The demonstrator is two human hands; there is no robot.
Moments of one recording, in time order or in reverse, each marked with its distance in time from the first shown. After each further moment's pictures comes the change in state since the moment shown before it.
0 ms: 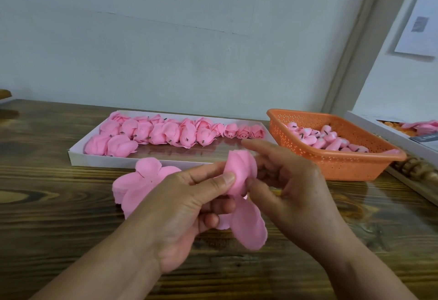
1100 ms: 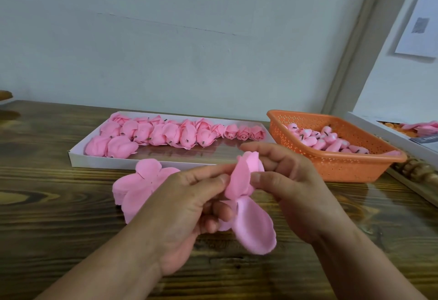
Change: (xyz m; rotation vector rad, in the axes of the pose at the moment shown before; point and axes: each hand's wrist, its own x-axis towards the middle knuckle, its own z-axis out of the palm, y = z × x) left_hand 0.002 -0.002 0.003 0.024 0.014 0.065; right_hand 0.010 0.029 -0.004 0.610 -0.059 0.279
